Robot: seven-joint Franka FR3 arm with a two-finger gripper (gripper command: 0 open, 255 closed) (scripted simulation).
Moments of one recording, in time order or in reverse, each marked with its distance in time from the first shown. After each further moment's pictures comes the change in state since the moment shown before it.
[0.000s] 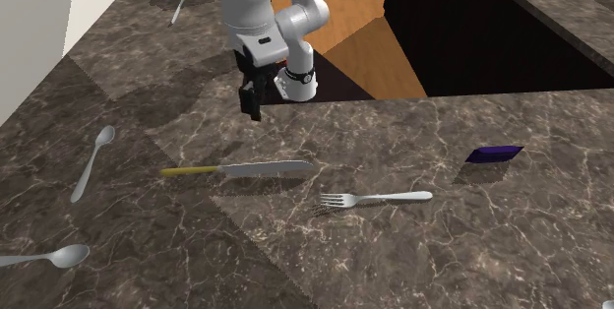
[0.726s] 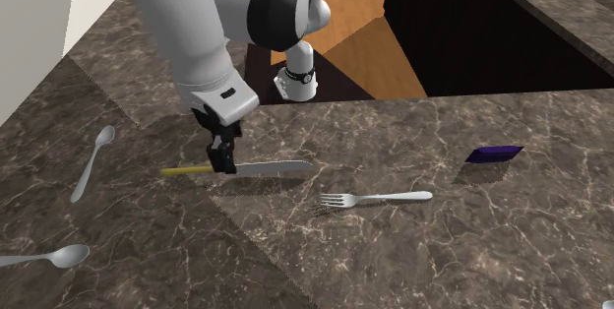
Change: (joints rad) arm -0.115 0.641 -0.180 0.495 0.506 -0.067 -0.675
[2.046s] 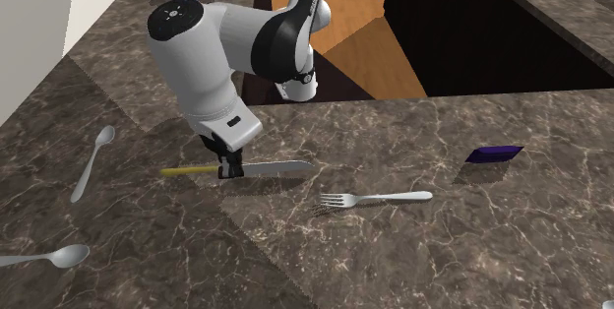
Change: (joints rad) arm -0.027 0.059 0.028 -0.052 0.053 0.088 -0.053
